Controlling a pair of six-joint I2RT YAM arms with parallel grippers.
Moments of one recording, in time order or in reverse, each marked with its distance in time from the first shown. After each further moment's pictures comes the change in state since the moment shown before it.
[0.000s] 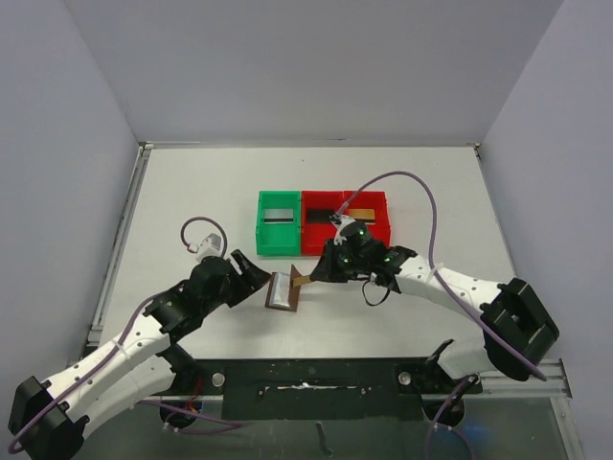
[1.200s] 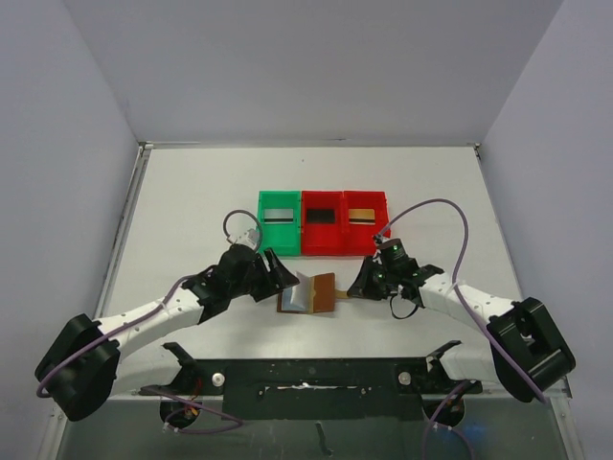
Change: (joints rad) left arm -0.011 0.356 0.015 0.343 0.256 0.061; right arm -0.262 -0.164 -0.355 0.005 -0.023 0.025
